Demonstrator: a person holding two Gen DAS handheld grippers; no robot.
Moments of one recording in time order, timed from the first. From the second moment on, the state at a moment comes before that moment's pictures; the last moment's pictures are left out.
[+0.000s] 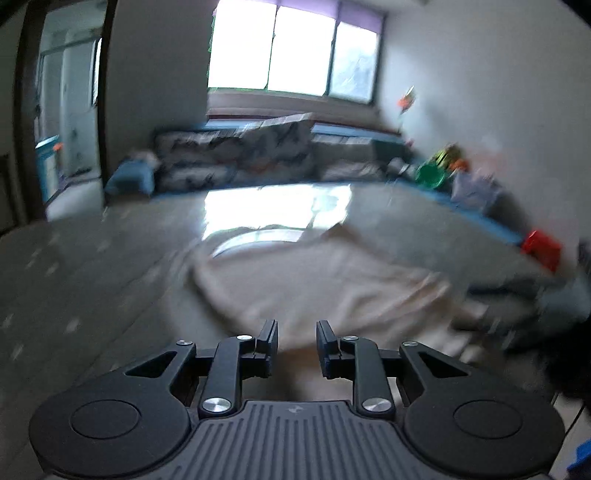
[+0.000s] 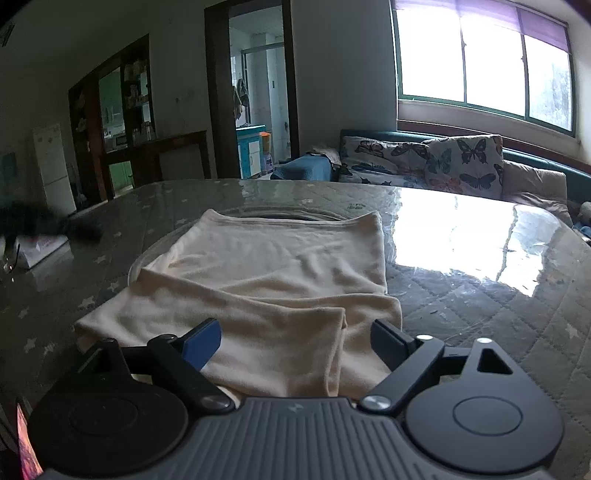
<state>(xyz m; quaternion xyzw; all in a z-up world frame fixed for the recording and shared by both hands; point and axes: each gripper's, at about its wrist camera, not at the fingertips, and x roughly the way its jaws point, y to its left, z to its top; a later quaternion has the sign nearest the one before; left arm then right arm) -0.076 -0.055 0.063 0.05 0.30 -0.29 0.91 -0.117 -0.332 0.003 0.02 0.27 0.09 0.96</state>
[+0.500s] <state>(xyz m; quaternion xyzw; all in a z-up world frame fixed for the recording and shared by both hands) -0.052 -0.093 0.052 0.12 0.28 -0.36 0.88 -0.092 -0.337 -0.003 0.06 0.31 0.07 0.95</state>
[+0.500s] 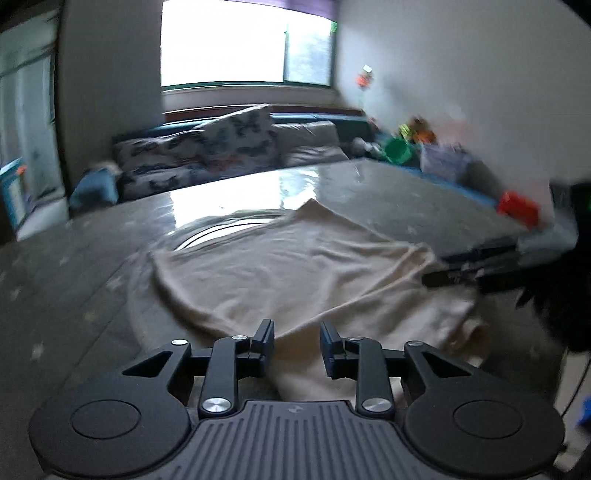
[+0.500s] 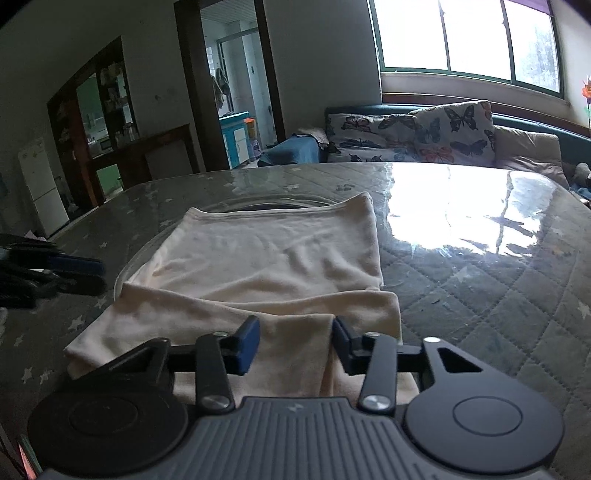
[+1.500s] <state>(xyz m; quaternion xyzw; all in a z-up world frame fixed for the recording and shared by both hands) -0.023 -0.060 0.033 0.17 0.30 -0.39 0.85 -0.079 -0.343 0.015 0.08 0.28 0.07 0.95</state>
